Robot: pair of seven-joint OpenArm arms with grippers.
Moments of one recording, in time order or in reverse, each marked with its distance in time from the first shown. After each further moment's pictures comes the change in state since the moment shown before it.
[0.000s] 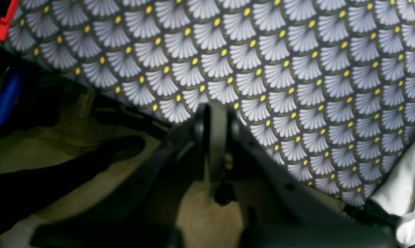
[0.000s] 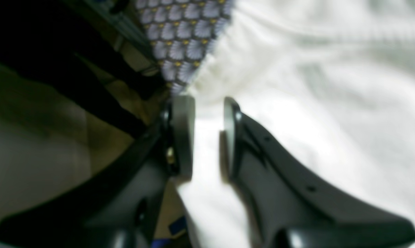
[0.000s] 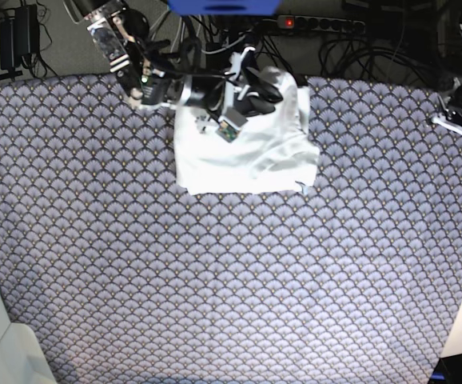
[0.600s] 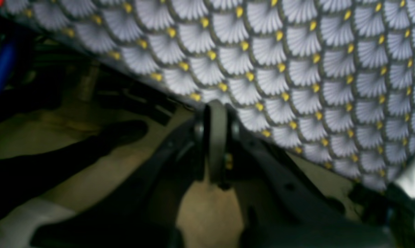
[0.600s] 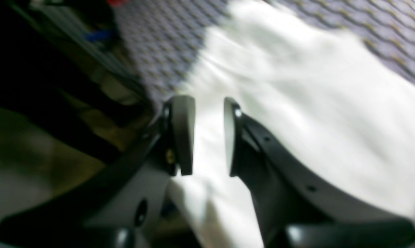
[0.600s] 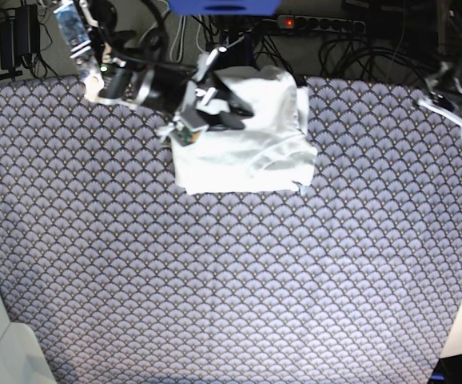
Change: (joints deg) left arm 3.9 2.4 4.3 0.2 0.2 0.2 -1.6; right arm -6.5 6.2 9.1 15.4 -0.5 0.0 2.2
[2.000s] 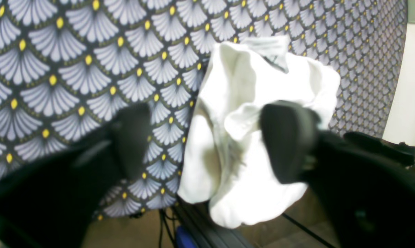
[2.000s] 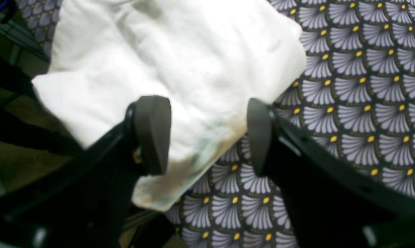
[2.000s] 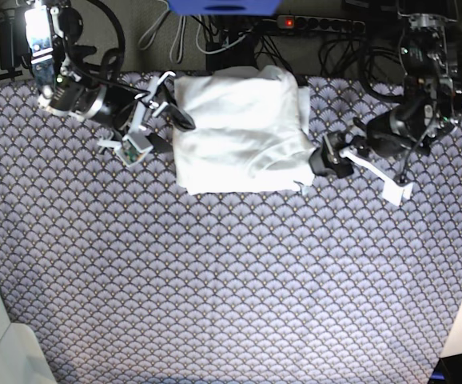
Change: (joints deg) left arm -17.3 6.9 17.1 -0.3 -15.3 -2.7 -1.8; right arm -1.1 1.7 13.7 1.1 0.0 0.0 -9.7
